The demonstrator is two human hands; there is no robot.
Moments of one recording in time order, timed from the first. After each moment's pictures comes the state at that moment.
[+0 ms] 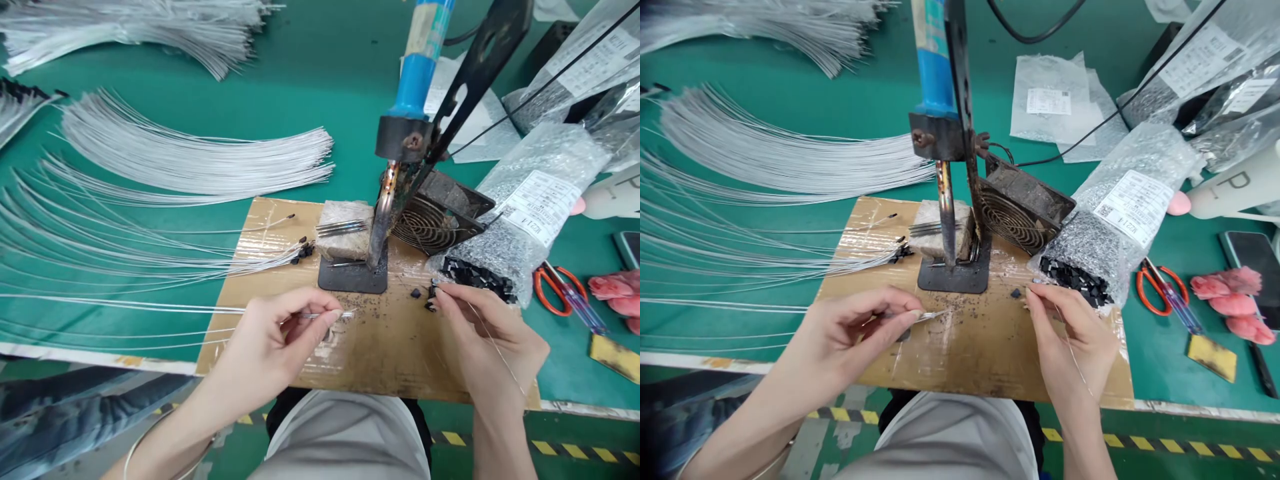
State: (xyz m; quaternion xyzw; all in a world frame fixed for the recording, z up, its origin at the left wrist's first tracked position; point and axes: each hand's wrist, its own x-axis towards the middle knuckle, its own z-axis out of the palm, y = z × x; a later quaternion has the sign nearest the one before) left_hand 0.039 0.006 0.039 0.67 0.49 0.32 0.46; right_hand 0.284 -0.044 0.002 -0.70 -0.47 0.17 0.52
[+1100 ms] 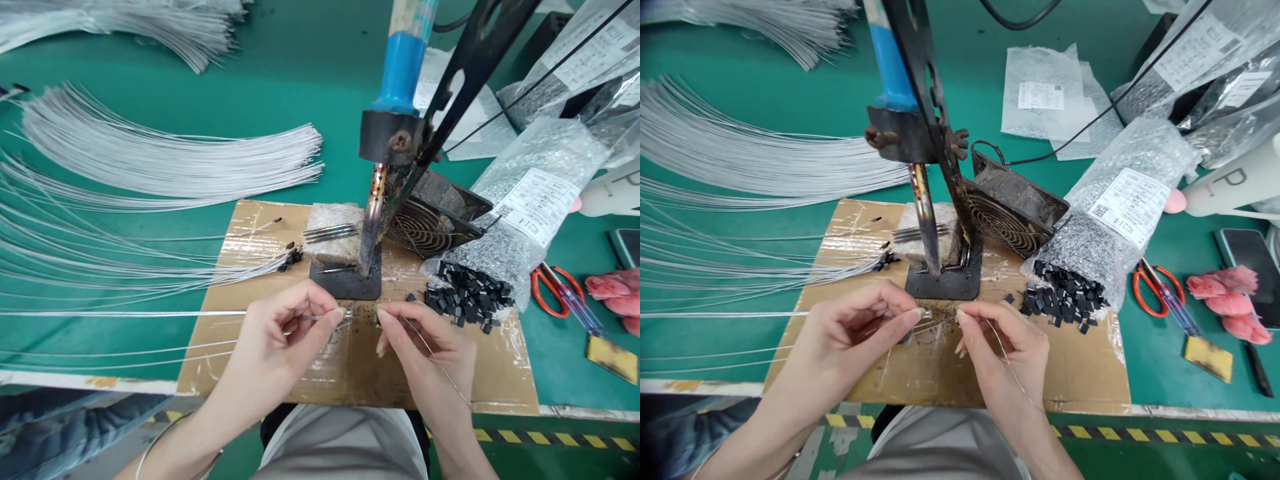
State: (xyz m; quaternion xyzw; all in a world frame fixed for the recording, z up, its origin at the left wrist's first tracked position) left_hand 0.054 0.010 0.028 0.58 0.53 0.33 0.52; right_hand 0.235 -0.040 0.010 -0.61 -0.40 0.42 0.54
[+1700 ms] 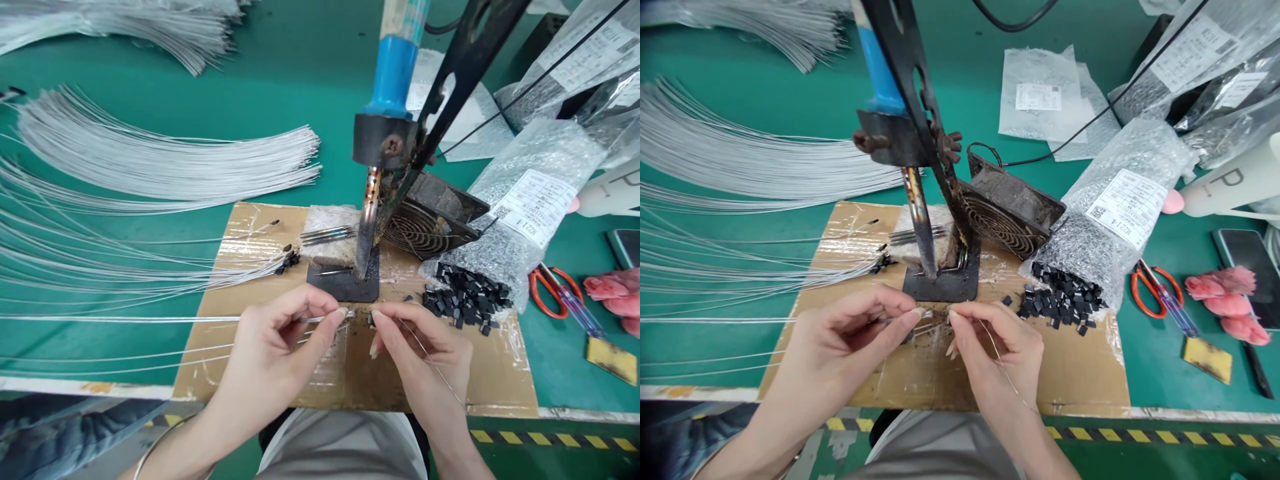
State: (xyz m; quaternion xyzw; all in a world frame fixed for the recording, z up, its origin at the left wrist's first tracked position) left_hand 0.069 0.007 0.042 0.54 0.59 0.34 0.50; right_hand 0.230 -0.037 0.012 -0.60 -0.39 0.43 0.55
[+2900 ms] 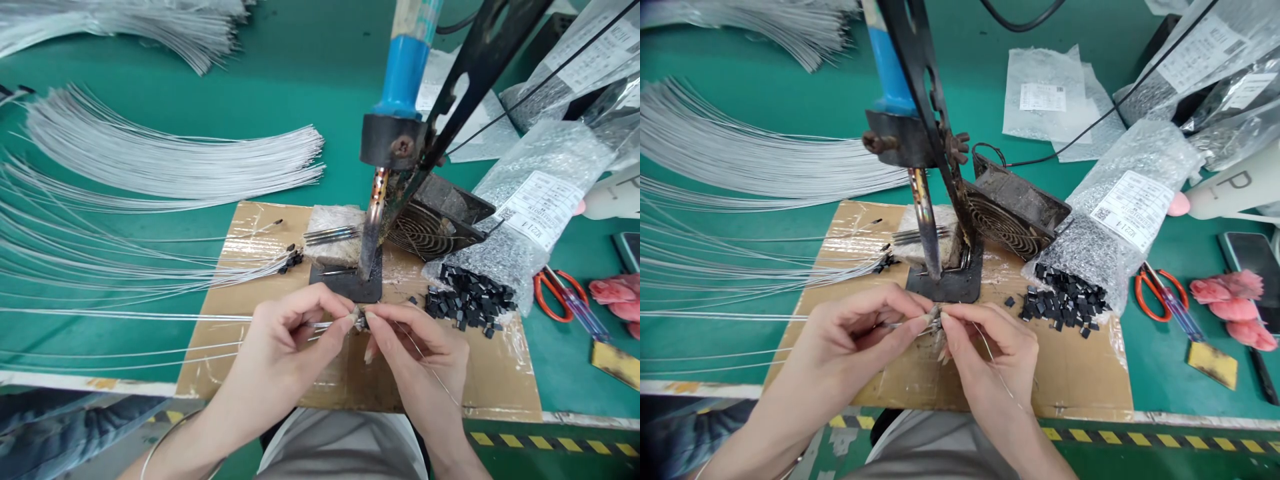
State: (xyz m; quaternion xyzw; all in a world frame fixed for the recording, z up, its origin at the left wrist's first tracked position) left_hand 0.071 0.010 0.048 0.51 0.54 0.34 0.58; right_hand 0.225 -0.034 0.016 -0.57 -0.41 0.44 0.55
